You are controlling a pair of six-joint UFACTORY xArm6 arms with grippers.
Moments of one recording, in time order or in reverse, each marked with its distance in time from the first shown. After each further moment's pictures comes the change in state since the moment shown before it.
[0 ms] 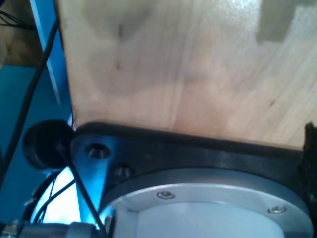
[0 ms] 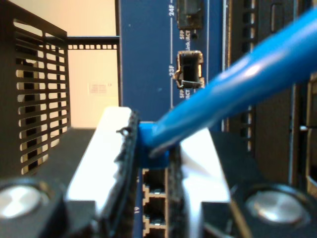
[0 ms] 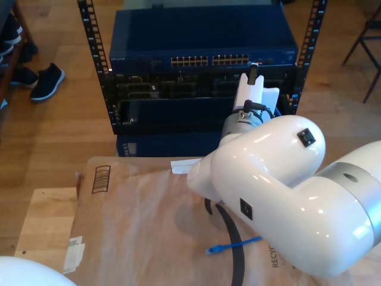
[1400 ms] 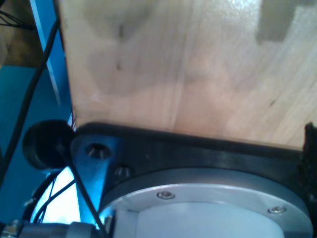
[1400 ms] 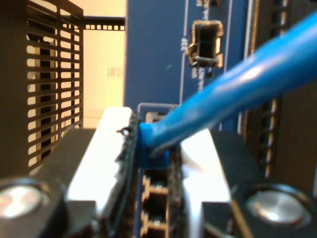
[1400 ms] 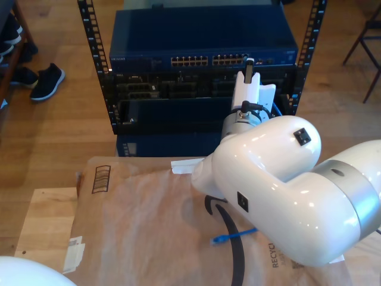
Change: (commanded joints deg) left arm 0.0 0.0 0.0 0.0 0.0 -0.1; right arm -2.2 3.5 -3.0 -4.8 -1.3 0.4
